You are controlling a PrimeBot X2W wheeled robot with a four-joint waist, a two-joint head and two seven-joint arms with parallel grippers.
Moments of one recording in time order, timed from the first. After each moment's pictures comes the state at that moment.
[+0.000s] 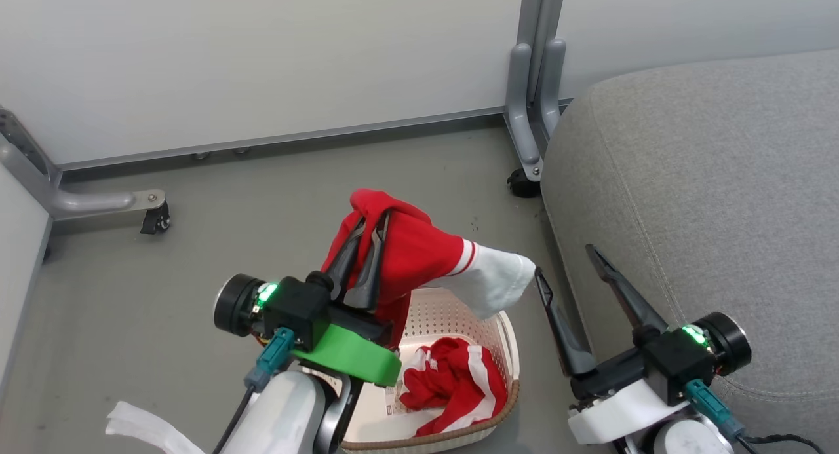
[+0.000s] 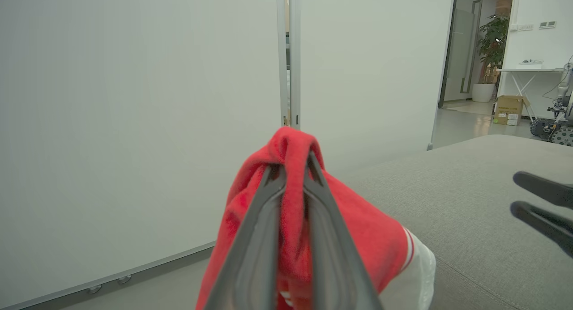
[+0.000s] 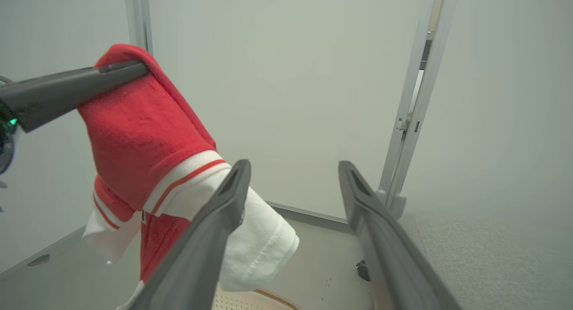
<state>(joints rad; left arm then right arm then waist) -0.28 0.05 -0.45 0.17 -0.23 -0.02 -0.26 -0.01 -0.08 0.24 -0.03 -0.01 0.13 -0.26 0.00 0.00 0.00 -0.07</state>
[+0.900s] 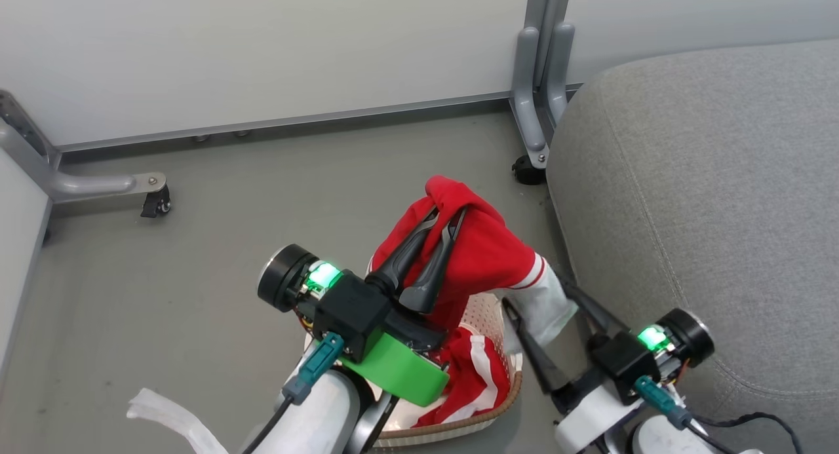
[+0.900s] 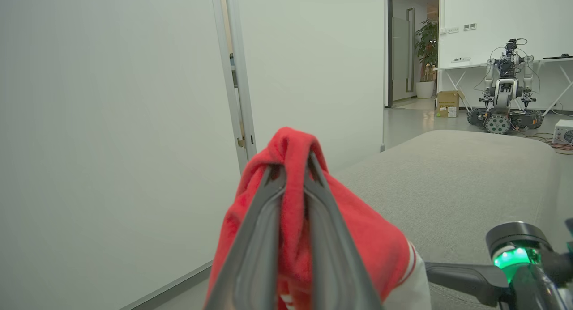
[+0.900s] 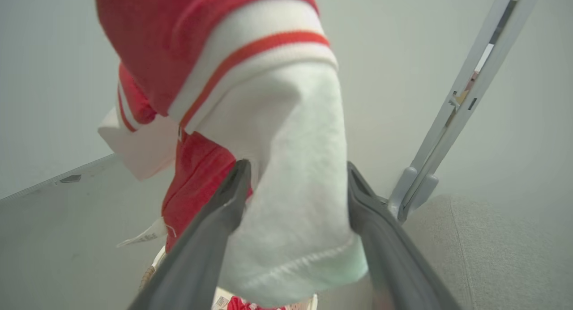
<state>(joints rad) -0.31 0.07 -0.59 -0.02 -0.21 -0.05 -0.16 -0.11 -0.17 0.38 0.14 -0.03 0.13 -0.26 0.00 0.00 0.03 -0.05</state>
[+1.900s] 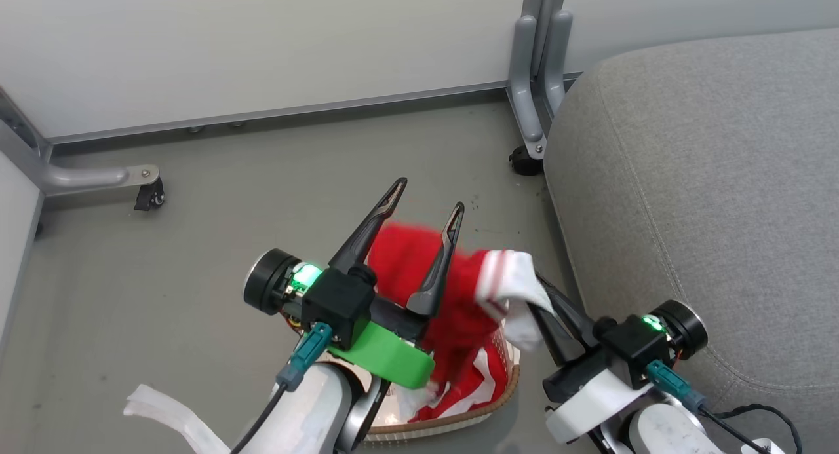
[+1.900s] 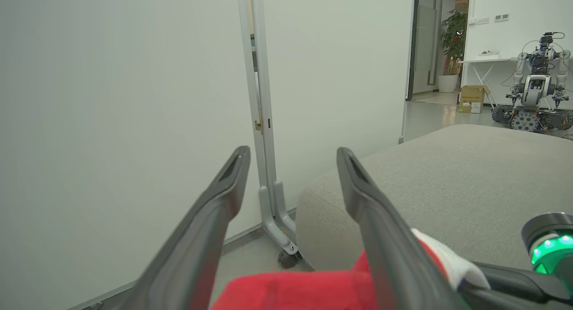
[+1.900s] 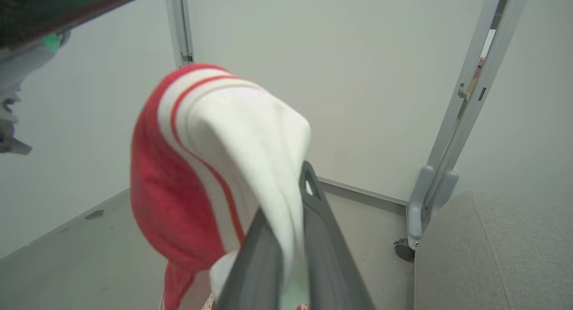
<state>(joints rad) -0.32 0.08 -0.58 0.06 -0.23 0.00 -0.20 -0.13 -0.16 0.41 0.11 0.10 0.13 -0.26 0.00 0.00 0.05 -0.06</state>
